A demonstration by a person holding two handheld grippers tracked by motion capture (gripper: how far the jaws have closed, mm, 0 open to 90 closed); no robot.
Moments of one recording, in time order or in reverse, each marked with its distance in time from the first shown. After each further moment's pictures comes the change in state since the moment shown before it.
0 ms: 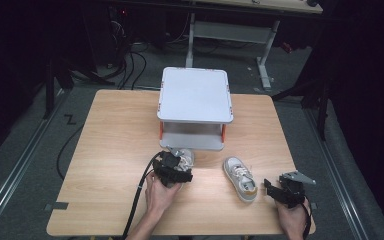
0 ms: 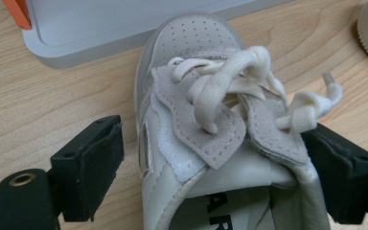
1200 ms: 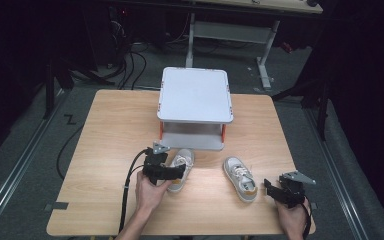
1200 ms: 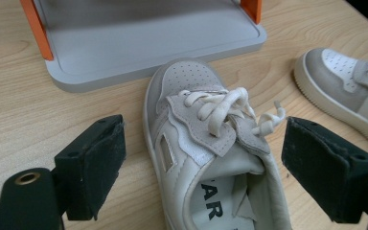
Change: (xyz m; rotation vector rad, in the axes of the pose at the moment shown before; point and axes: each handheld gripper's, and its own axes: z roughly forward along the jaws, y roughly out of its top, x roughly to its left) left arm 0.030 -0.002 -0.034 -0.127 -0.159 -0.061; right arm 0.000 0.000 0.000 0.000 0.000 0.000
